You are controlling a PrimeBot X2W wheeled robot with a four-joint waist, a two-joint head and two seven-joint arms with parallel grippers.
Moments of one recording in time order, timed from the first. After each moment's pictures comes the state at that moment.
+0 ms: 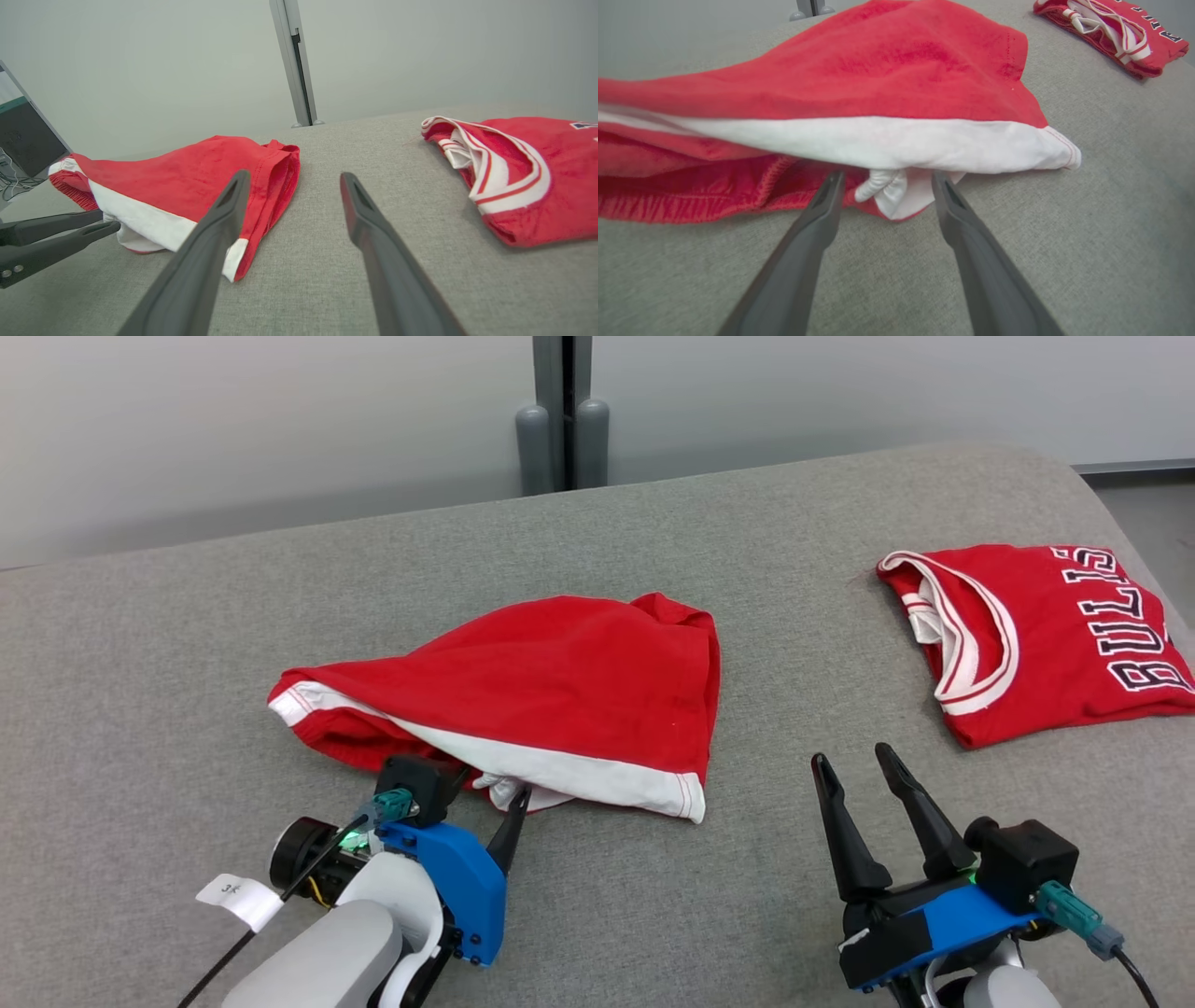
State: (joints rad) left arm -0.49 0.38 -0.94 0.41 -0.78 0.13 0.04; right arm -0.12 -0.05 0.15 0.20 0.27 0.13 -0.20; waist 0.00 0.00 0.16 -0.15
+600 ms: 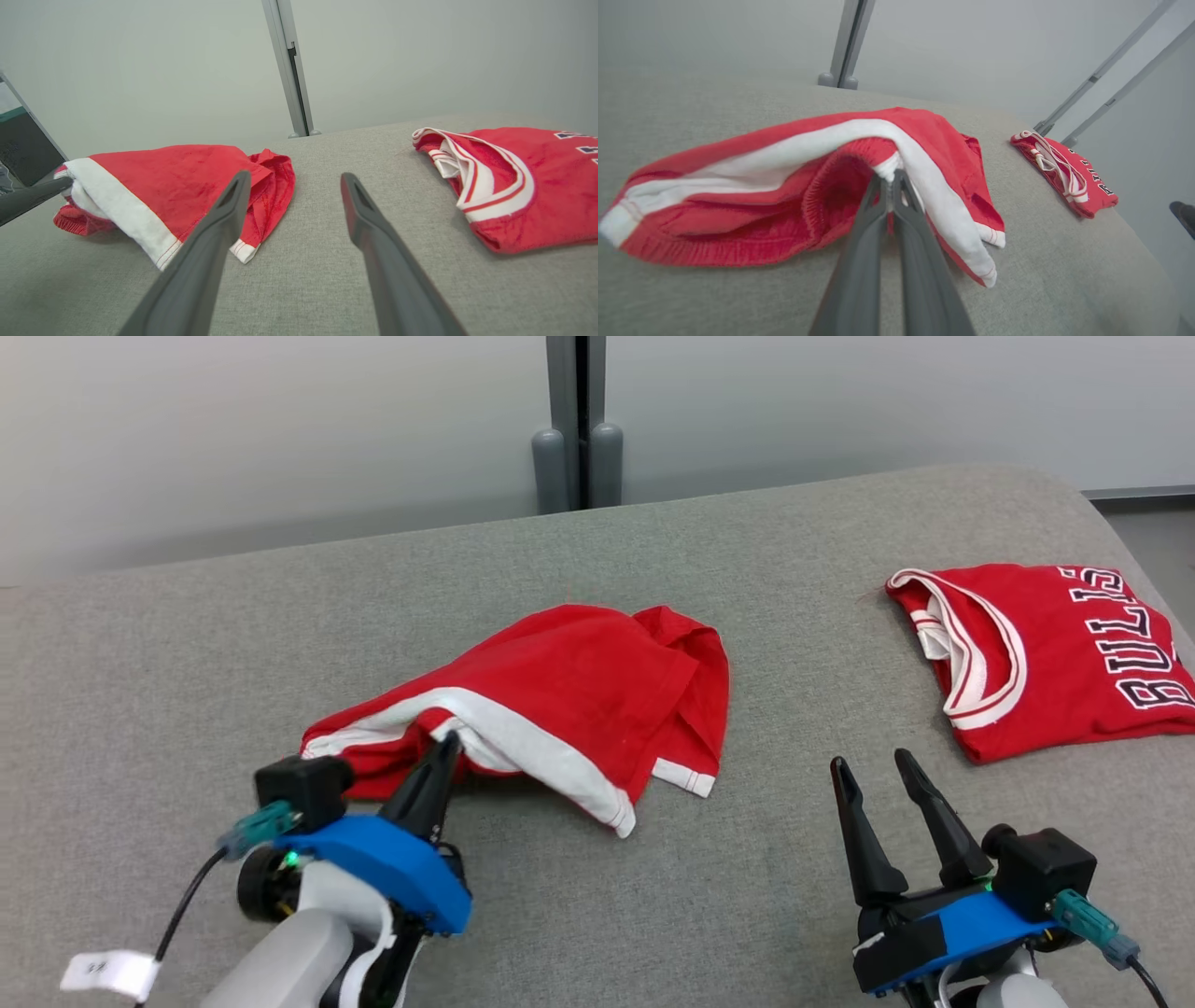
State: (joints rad) left arm -0.40 0.37 -0.76 0.34 -0.98 0.10 -0.11; right arm -0.11 -0.05 0.12 0.21 0.27 0.13 -0.21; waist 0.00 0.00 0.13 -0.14
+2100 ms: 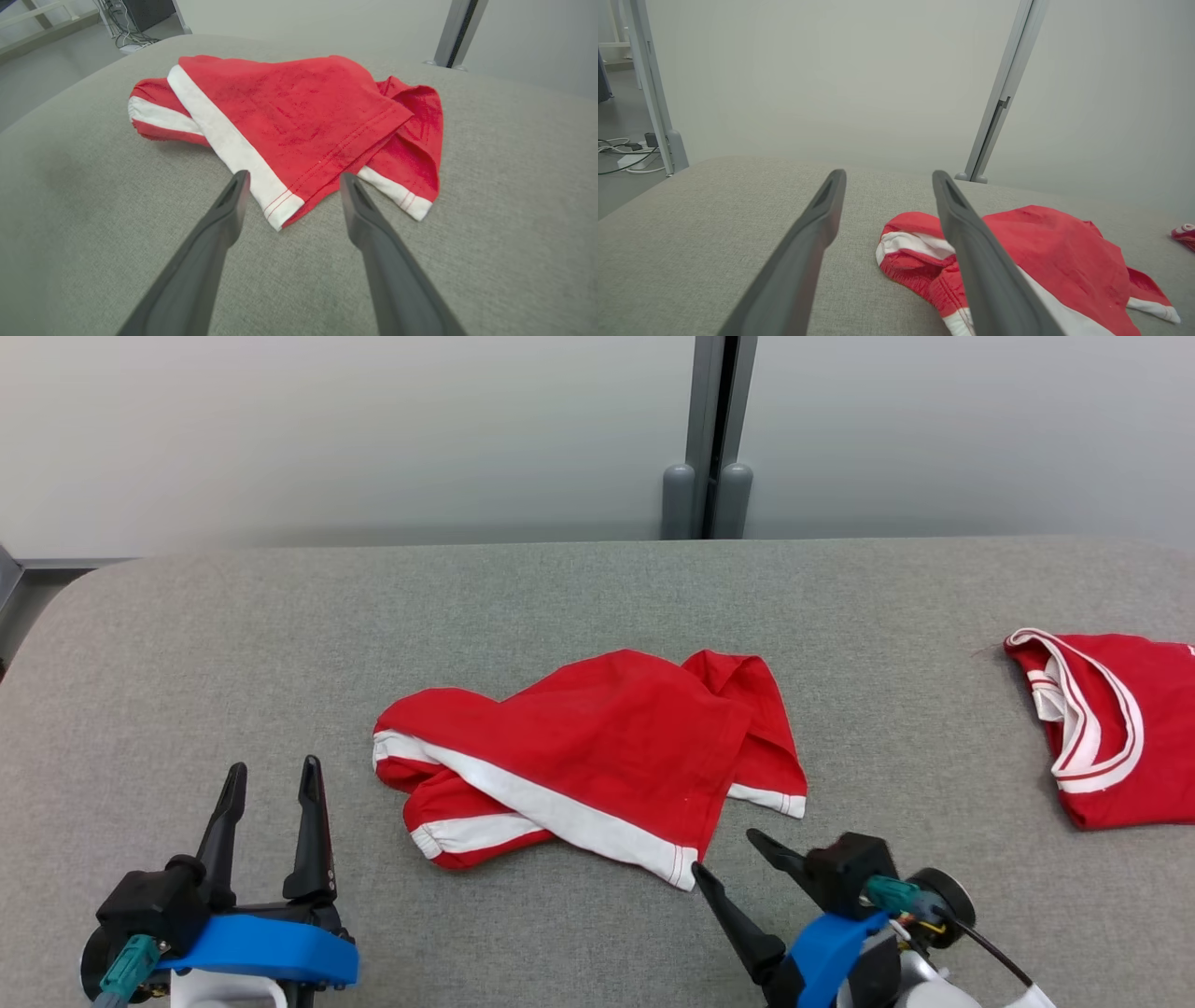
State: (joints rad) left arm -0.06 0.28 -0.22 0.18 -0.49 0.03 -0.26; right arm -0.13 -0.13 0.38 0.22 0.23 0.13 0.08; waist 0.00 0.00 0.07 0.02
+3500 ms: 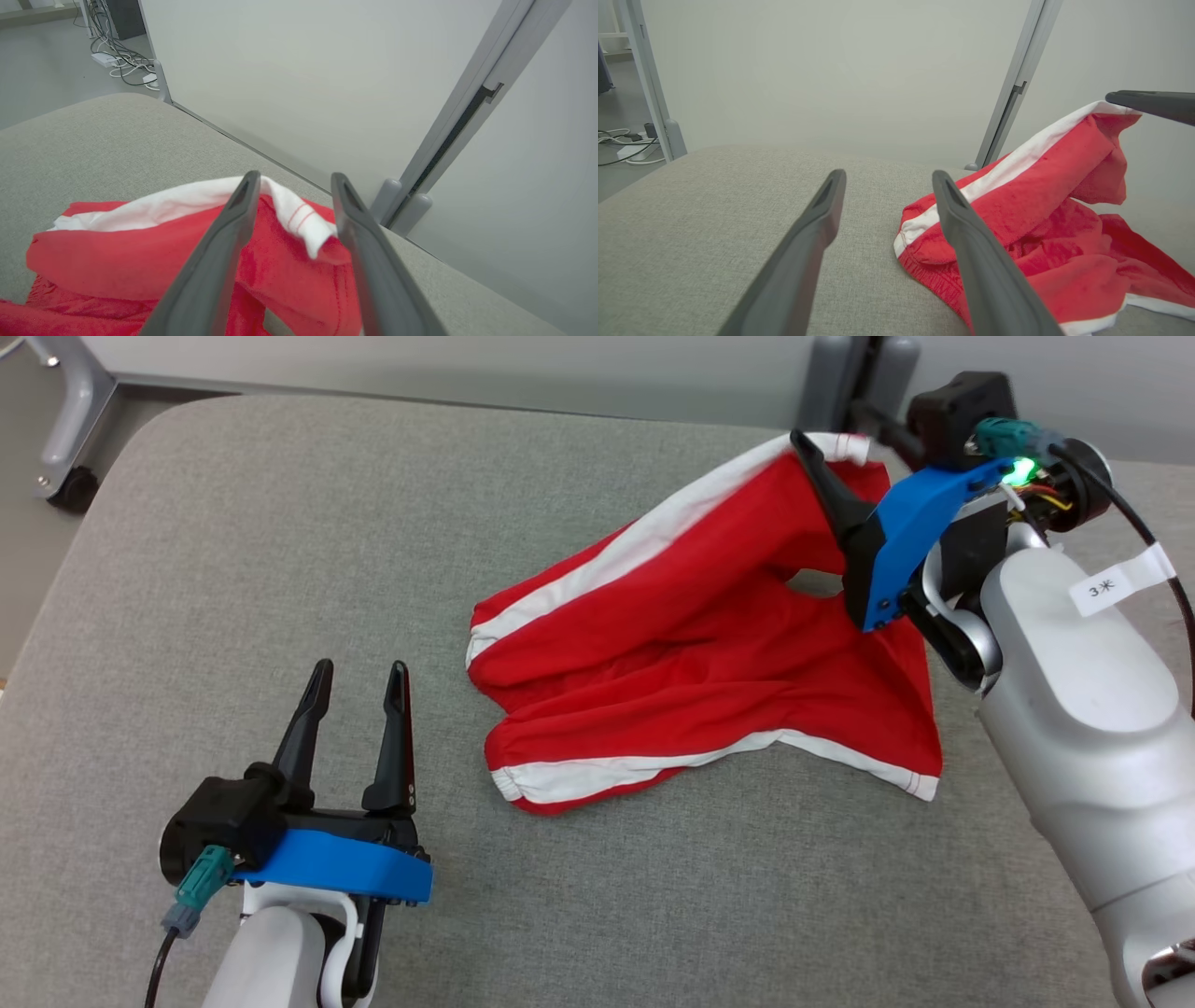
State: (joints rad) left arm -0.22 0.12 -0.18 0.24 -0.33 -0.12 -0.26; right arm -0.96 -0.23 0.45 0.69 0.31 0.13 0.11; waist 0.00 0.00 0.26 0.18
